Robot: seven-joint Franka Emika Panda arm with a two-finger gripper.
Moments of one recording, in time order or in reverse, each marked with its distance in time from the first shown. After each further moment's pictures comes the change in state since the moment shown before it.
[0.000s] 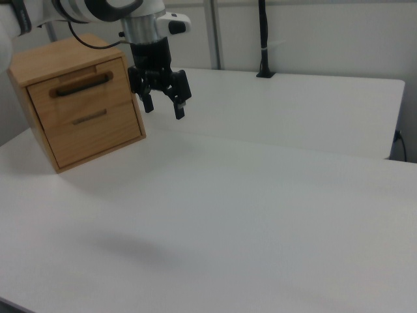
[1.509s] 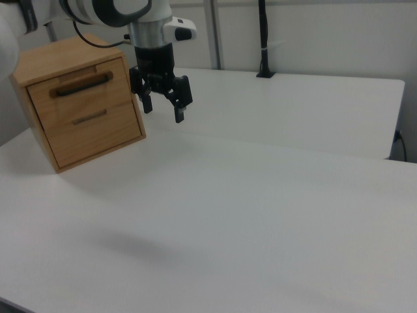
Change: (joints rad) arm -0.029 0.012 0.002 -0.001 0.084 0.001 -0.037
